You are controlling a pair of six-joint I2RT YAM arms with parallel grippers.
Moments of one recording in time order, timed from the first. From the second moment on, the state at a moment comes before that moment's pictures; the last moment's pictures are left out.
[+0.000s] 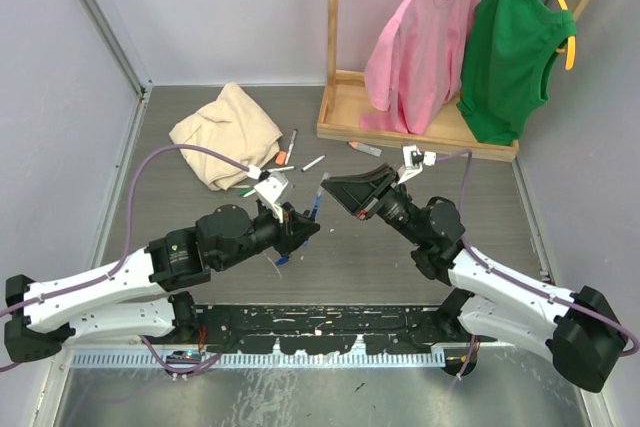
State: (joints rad) left arm -1.20 0.88 0.86 -0.21 -0.24 -0.38; right arm 0.79 0.92 0.46 0.93 -0.18 0.92
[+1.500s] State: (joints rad) left arm -1.21 0.87 0.86 -0.27 -0.33 -0.41; right arm 0.79 1.01 0.49 0.90 -0.32 0.80
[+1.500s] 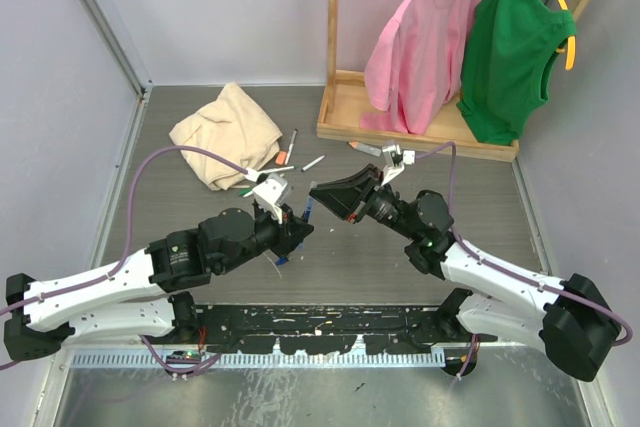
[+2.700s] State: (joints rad) left arm -1.21 0.82 0.89 -0.27 -0.39 -0.42; right arm 0.84 0.81 0.70 0.31 -0.11 0.64
